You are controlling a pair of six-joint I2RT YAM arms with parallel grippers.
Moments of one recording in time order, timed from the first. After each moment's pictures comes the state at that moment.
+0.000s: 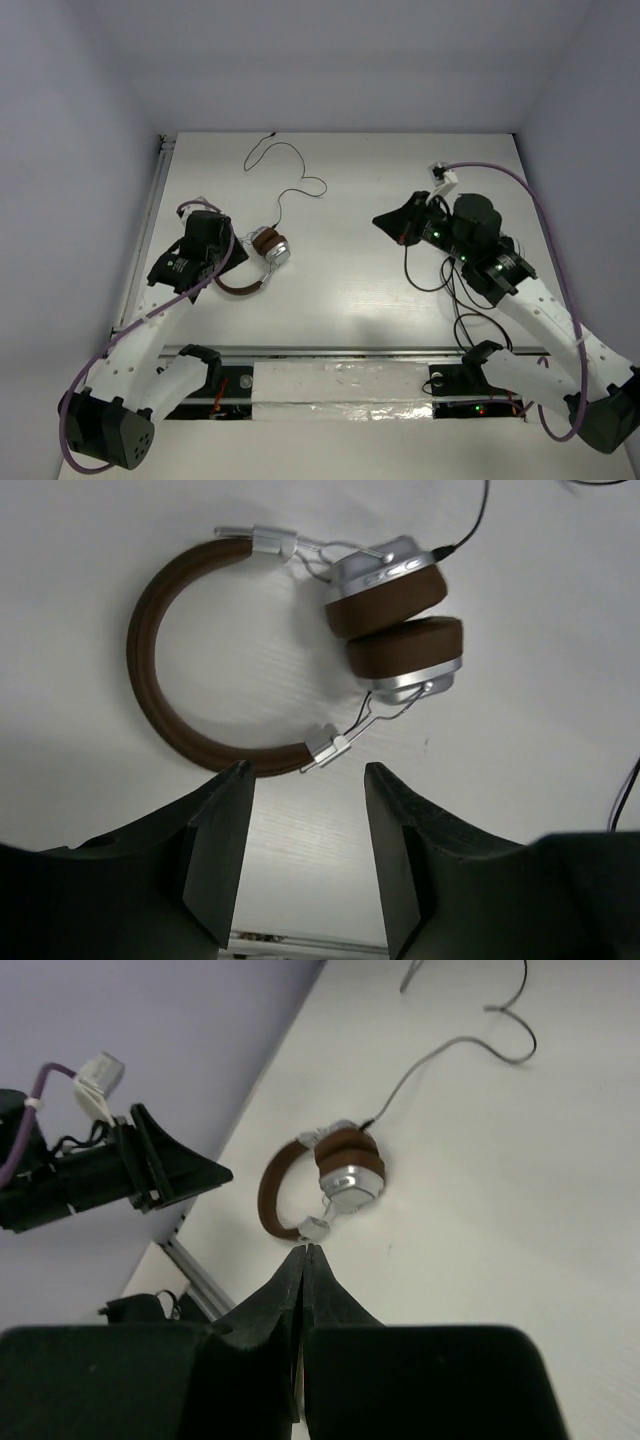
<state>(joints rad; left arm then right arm) -0.29 0.91 0.84 -0.72 -0.19 -0.69 0.53 0.92 0.93 -0.14 -0.21 0.62</state>
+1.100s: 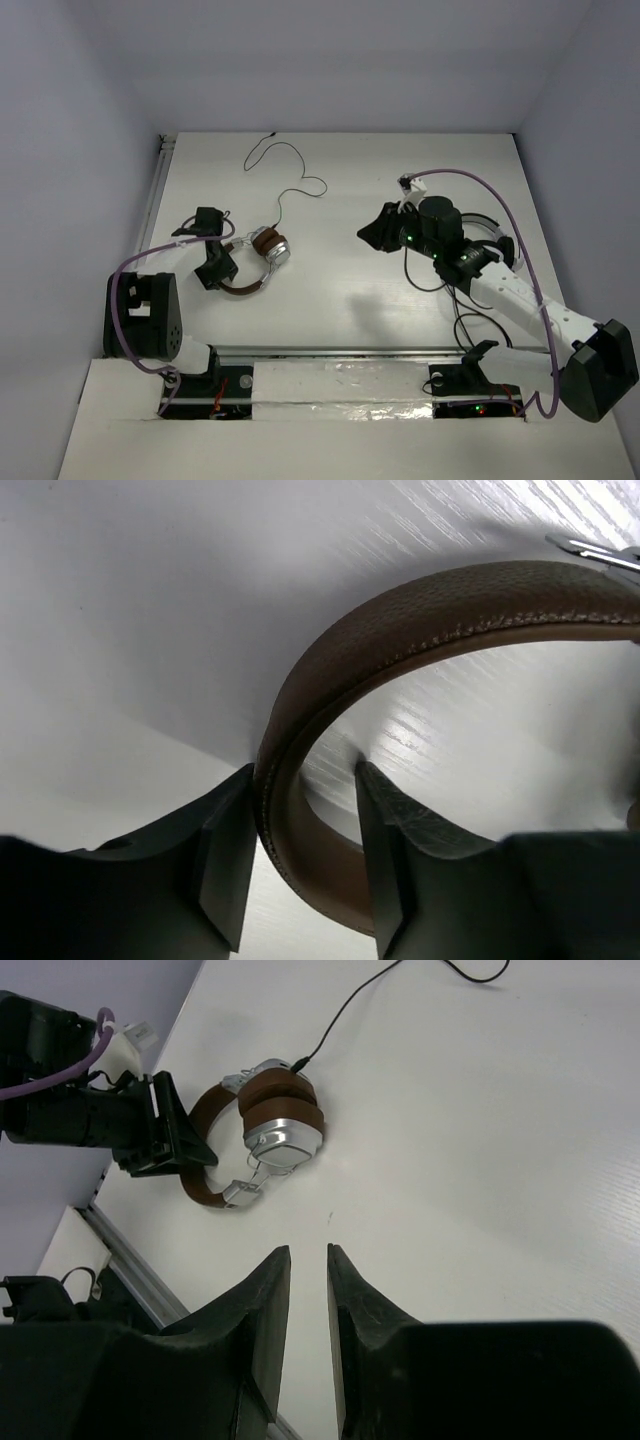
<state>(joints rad) -0.06 1.46 0.77 -0.63 -0.16 -0.67 0.60 1.12 0.82 -0.02 -0.22 0.54</state>
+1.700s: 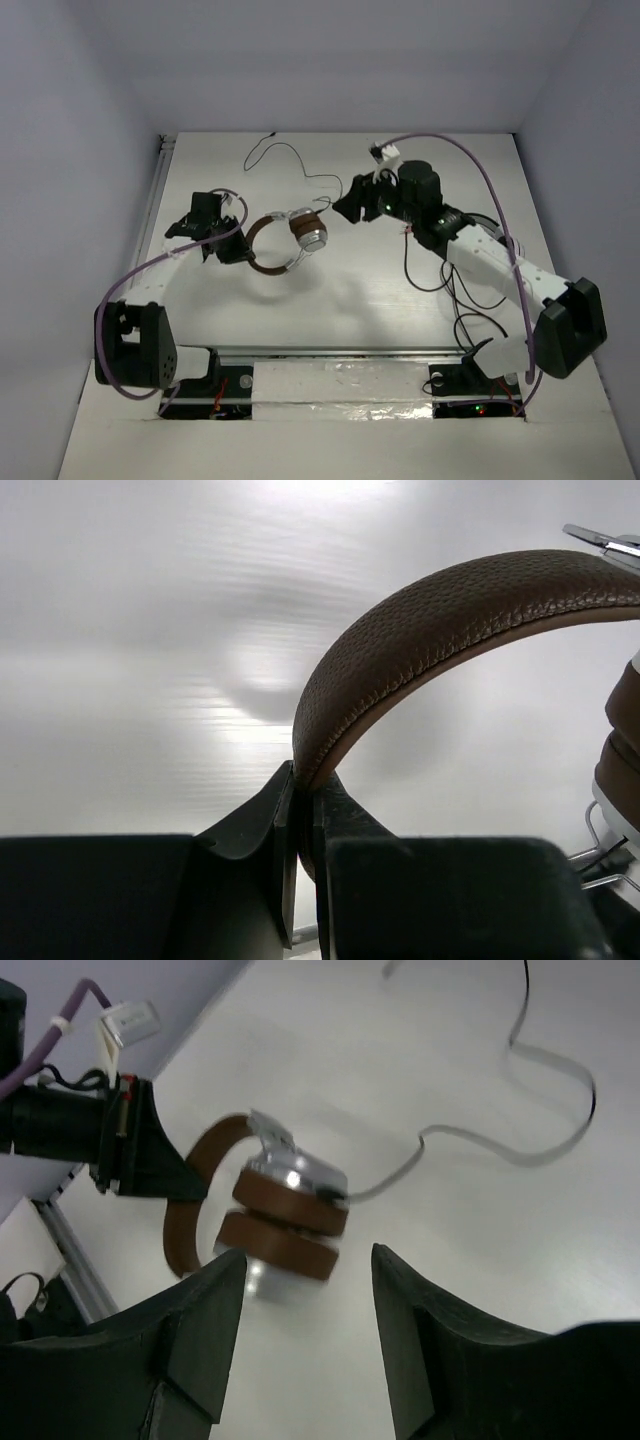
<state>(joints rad) -0.10 1.36 0.83 -0.57 0.21 -0.48 0.60 1.34 1.03 0.01 -0.27 0.38</state>
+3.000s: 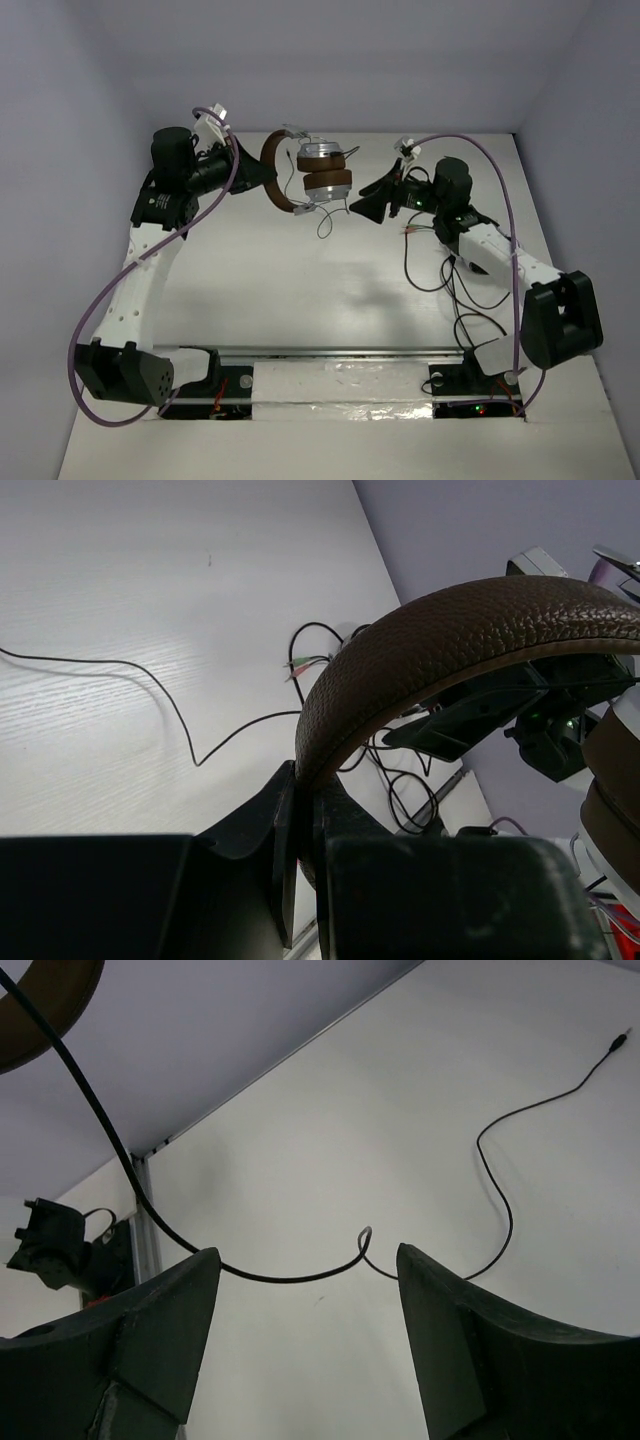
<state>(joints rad) -0.14 1.23 1.33 -0.43 0.67 -0.56 0.35 1.41 0.96 0.38 -0.83 0.34</state>
